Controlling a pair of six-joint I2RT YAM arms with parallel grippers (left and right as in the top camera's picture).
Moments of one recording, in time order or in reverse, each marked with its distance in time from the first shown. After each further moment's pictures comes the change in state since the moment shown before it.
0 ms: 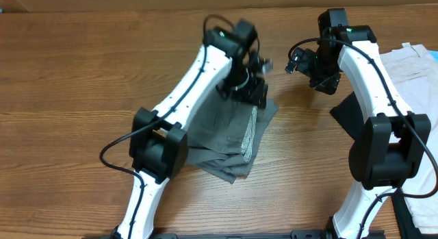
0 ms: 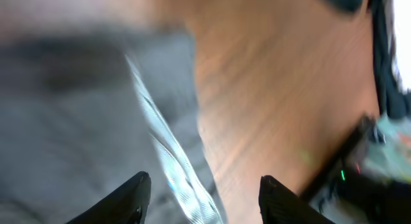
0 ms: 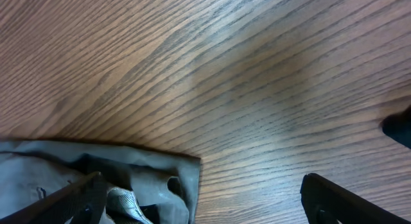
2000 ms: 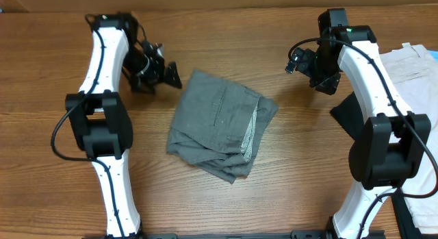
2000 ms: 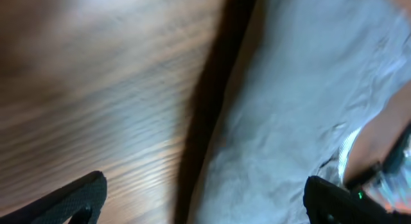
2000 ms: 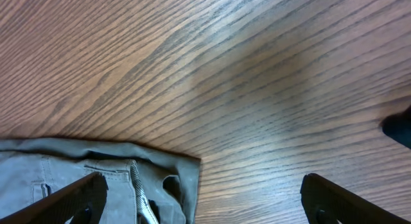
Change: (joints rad) left arm 0.542 0.098 -0.137 -0.136 -0.005 0.166; right arm 0.000 0.000 0.000 0.000 0.000 0.000
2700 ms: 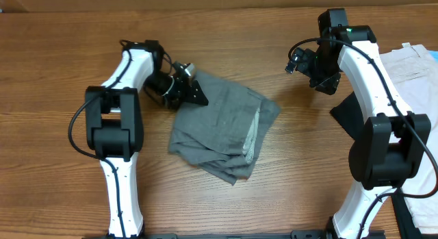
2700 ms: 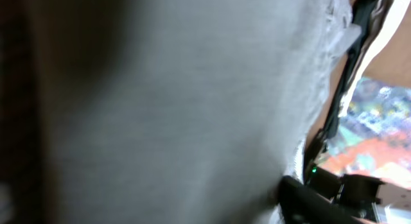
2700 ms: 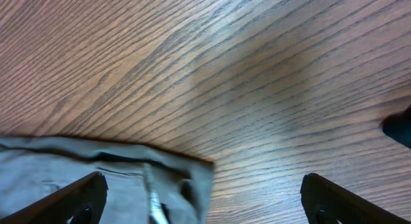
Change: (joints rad) left arm -0.107 -0.016 -0.293 0.263 0.314 0.054; right arm 0.000 0.000 0.000 0.000 0.000 0.000
